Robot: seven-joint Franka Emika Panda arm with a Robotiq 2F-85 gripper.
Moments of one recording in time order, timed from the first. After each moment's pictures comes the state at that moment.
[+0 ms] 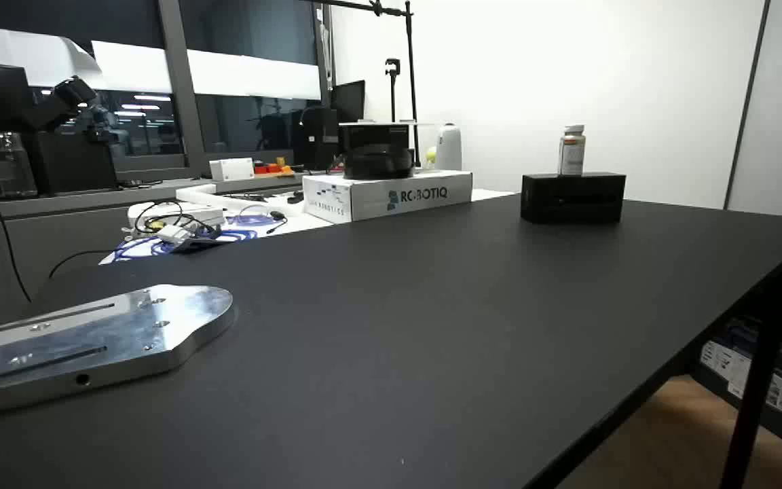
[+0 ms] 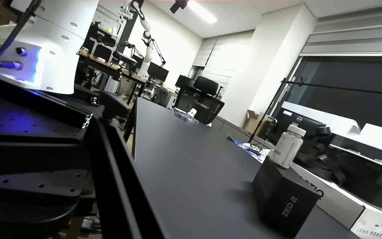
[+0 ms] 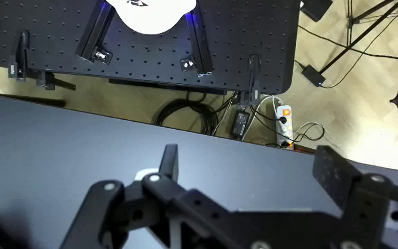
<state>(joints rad) 0.13 -0.65 0.18 -2.35 0.20 1.44 0.18</state>
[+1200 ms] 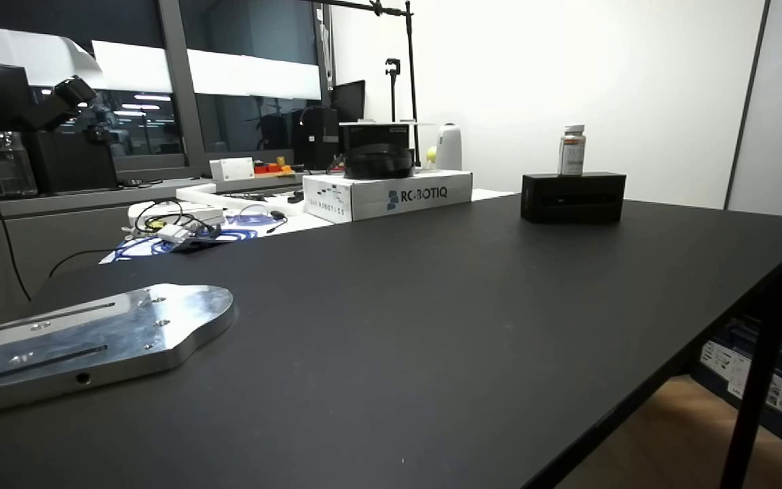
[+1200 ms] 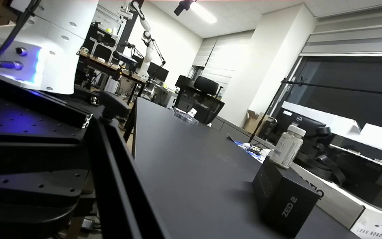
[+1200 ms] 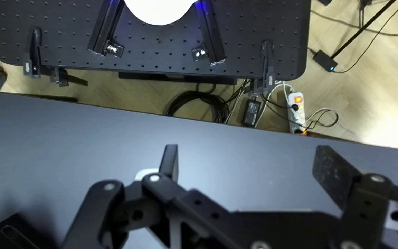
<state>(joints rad) 0.09 -0.65 0.17 -2.36 0.16 1.48 0.18</state>
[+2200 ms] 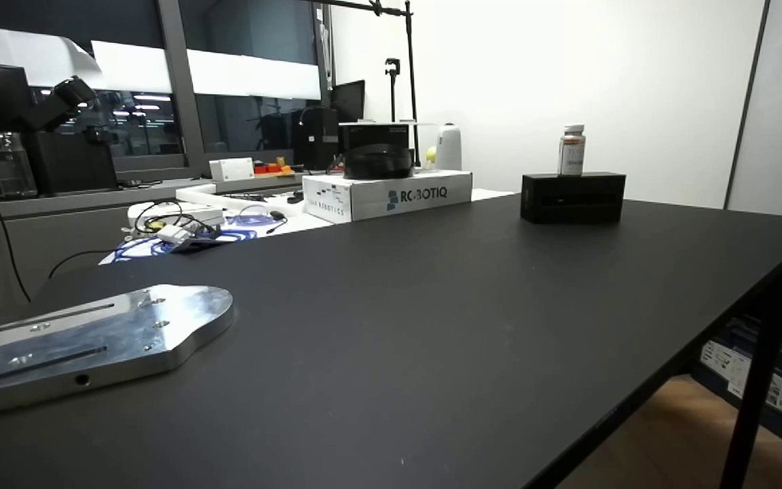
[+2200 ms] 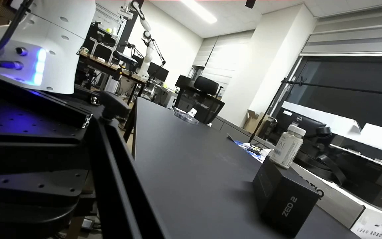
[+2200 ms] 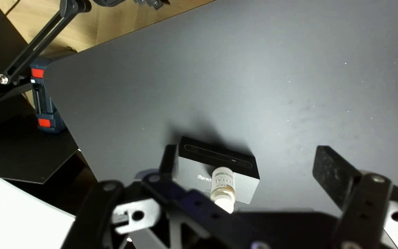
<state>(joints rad) -0.22 -0.58 -0.08 -2.29 -0.14 1.77 0.17</state>
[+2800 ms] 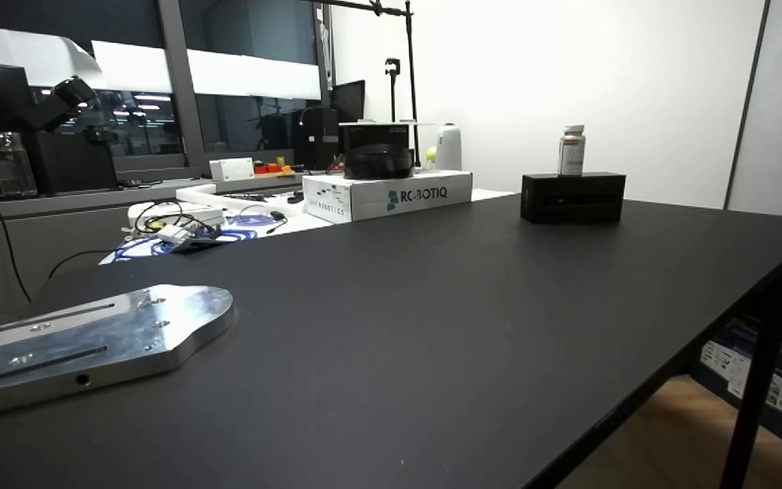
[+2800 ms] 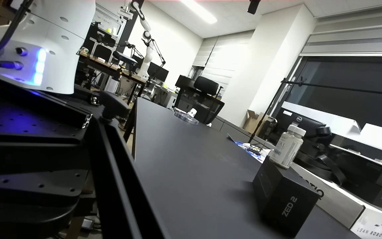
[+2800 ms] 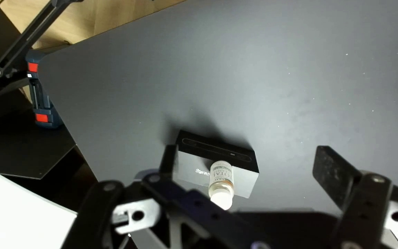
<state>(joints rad) -0.22 -0.55 -0.08 -2.29 -0.14 1.83 0.18</state>
